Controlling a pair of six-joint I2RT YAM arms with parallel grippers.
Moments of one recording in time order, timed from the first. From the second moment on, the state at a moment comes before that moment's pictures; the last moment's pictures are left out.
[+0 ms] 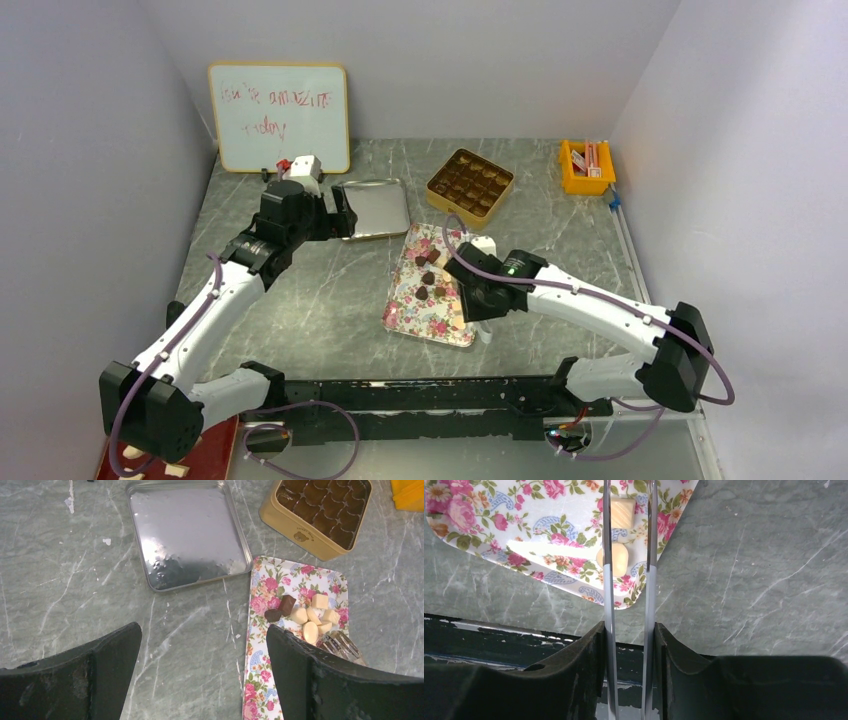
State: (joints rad) left arm -0.37 1.10 0.95 -0.33 -0.04 -0.38; right arm 0.95 1.26 1.00 -0.98 0.24 0.75
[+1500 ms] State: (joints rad) left arm -0.37 1.10 0.94 -0.33 -0.04 -0.39; right arm 1.03 1.36 0.99 -0.99 0.29 0.73
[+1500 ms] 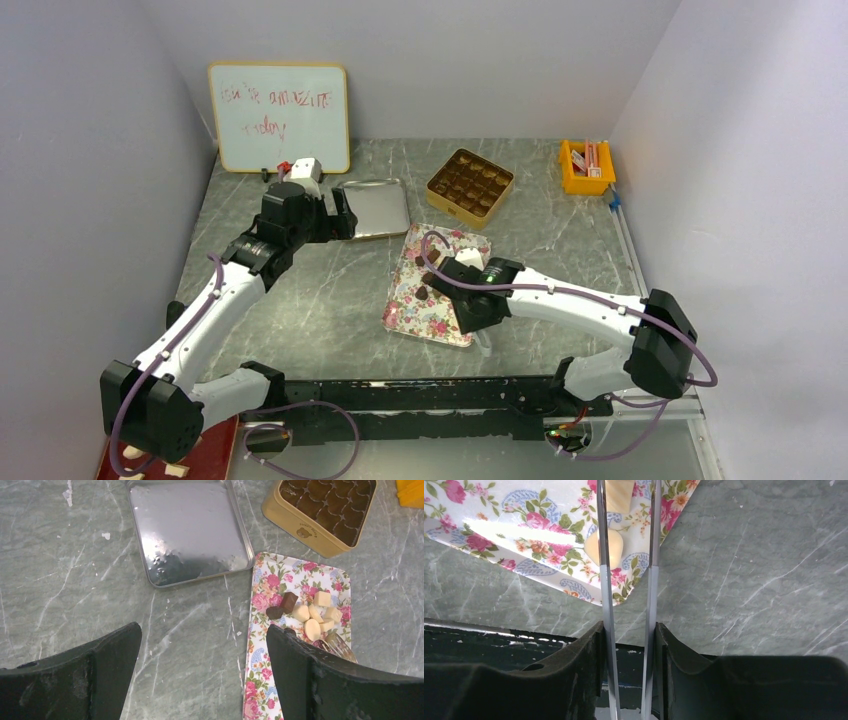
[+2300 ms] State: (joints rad) left arm -0.37 1.13 0.94 -0.33 -0.04 -0.41; right arm 1.04 1.37 1.29 -1.11 0.36 0.73
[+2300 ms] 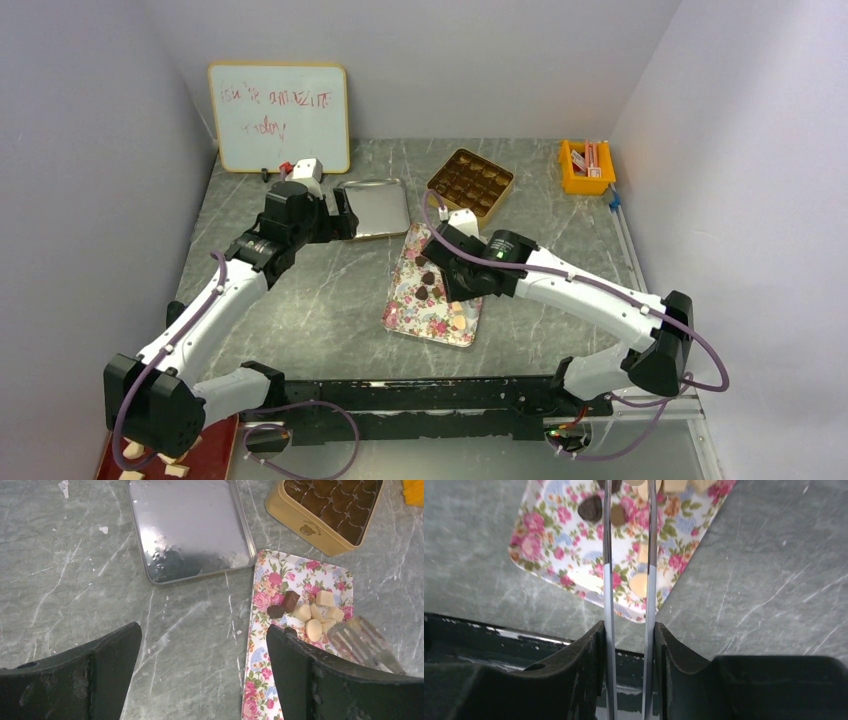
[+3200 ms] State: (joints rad) left arm -0.37 1.12 0.94 -0.39 -0.04 -0.39; right arm 0.50 1.66 1.49 -0.79 0.43 0.40
